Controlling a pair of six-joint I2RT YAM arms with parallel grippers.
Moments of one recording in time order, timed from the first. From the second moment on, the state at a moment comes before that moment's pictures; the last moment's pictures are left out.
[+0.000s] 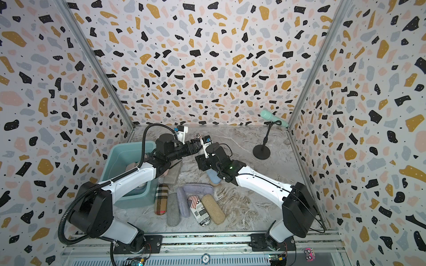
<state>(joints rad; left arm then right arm) -0.46 1.52 1.01 0.26 0.45 -0.73 0.86 1.51 1.17 -0.15 0.10 0.30</state>
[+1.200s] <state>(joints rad) 0.02 1.42 1.18 -0.59 -0.52 -0.26 0.50 1.04 0.72 -0.10 -0.12 0.37</state>
